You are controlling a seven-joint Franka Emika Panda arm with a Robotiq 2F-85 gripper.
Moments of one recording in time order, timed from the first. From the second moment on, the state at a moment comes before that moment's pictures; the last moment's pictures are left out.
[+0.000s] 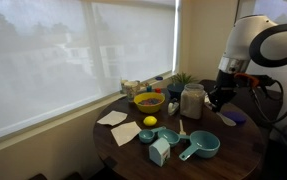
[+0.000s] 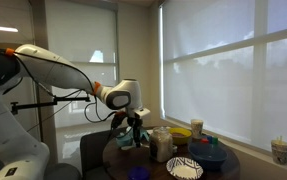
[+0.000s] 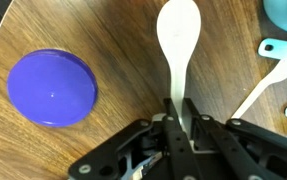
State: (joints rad) arm -0.02 -0.42 0.12 -2.49 0.11 2.22 0.51
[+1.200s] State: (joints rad) arm -0.08 -0.51 0.12 -2.41 -0.09 2.24 0.51
